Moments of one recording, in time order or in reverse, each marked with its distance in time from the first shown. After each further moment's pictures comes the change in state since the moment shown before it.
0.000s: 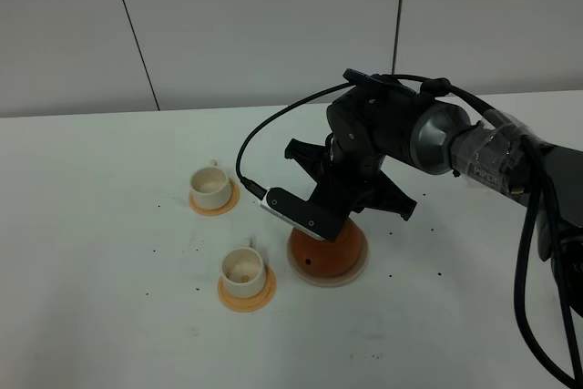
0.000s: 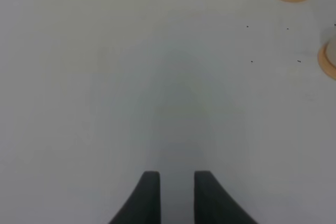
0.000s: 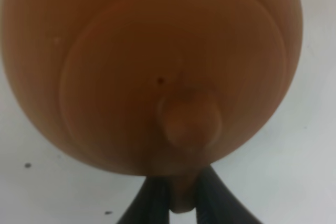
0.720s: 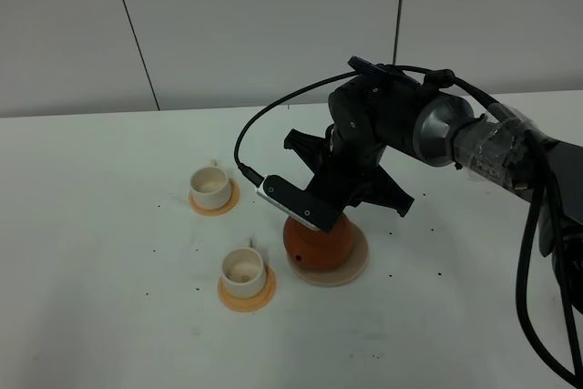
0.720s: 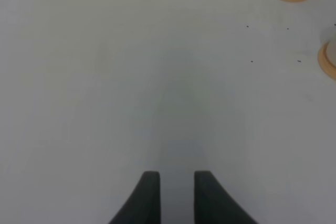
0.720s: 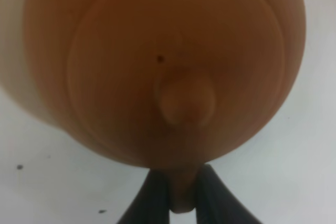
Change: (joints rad) left arm 0.000 0.000 0.000 0.000 0.000 0.000; right arm -0.011 0.000 -0.039 0.035 0.028 0.005
